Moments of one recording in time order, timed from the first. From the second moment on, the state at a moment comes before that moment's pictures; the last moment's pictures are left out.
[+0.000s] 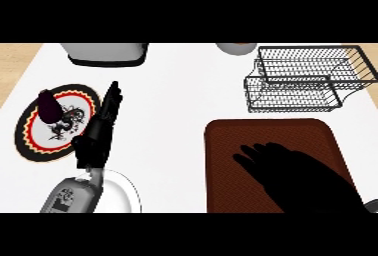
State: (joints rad) left arm -0.20 0.18 -0.23 -1.52 0.00 0.31 0.04; right arm -0.67 -0.82 0.79 -2.13 -0.13 0.53 1.07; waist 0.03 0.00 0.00
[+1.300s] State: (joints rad) left arm -0.18 0.16 -0.21 -1.54 -0.03 0.32 0.06; right arm -0.81 -0.77 1.05 -1.98 -0.05 0.61 1.09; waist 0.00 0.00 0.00
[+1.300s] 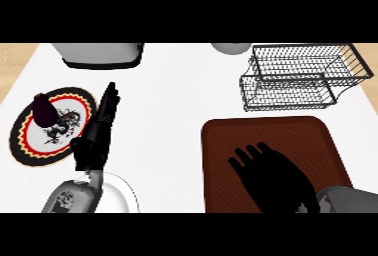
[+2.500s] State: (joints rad) left arm -0.15 0.14 -0.17 -1.53 -0.05 0.27 0.01; right arm -0.59 -0.75 0.92 -1.88 0.28 0.71 0.94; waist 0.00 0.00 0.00
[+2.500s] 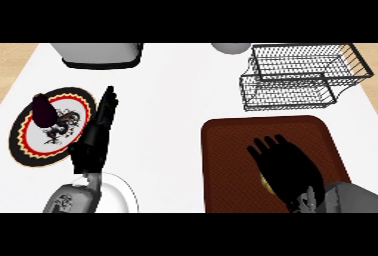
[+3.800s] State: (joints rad) left arm -0.14 0.09 -0.13 -1.57 -0.11 0.22 0.05; right arm -0.36 -0.50 0.75 -1.68 0.71 0.84 0.76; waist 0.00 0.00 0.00
